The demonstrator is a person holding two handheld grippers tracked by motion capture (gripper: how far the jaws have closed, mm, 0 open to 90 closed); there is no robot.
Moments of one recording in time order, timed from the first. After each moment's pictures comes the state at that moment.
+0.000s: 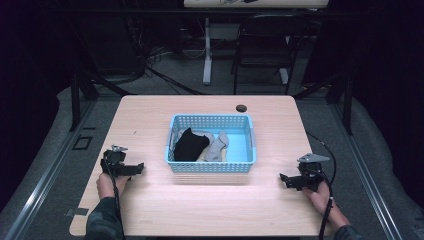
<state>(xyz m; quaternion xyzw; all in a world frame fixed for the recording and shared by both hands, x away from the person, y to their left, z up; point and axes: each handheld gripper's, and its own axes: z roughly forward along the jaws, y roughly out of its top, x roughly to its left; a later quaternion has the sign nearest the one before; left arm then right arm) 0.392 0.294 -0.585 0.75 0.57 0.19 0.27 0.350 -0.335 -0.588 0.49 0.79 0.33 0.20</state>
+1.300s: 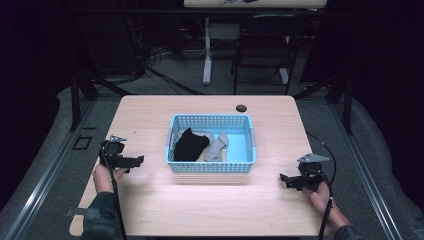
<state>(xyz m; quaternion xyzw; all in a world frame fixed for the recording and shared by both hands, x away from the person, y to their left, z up) 0.394 0.286 -0.537 0.77 0.55 0.18 0.28 0.349 -0.335 -0.589 0.49 0.78 0.33 0.20</state>
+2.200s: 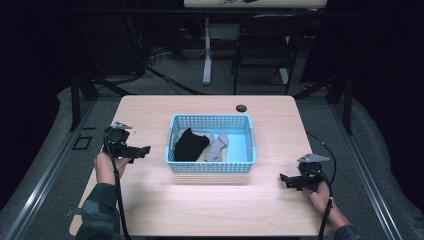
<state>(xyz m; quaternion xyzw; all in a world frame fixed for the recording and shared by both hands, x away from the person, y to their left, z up) 0.397 0.255 -0.474 0.79 0.50 0.17 0.31 0.349 -0.335 -0.589 0.49 0.78 0.33 0.20</state>
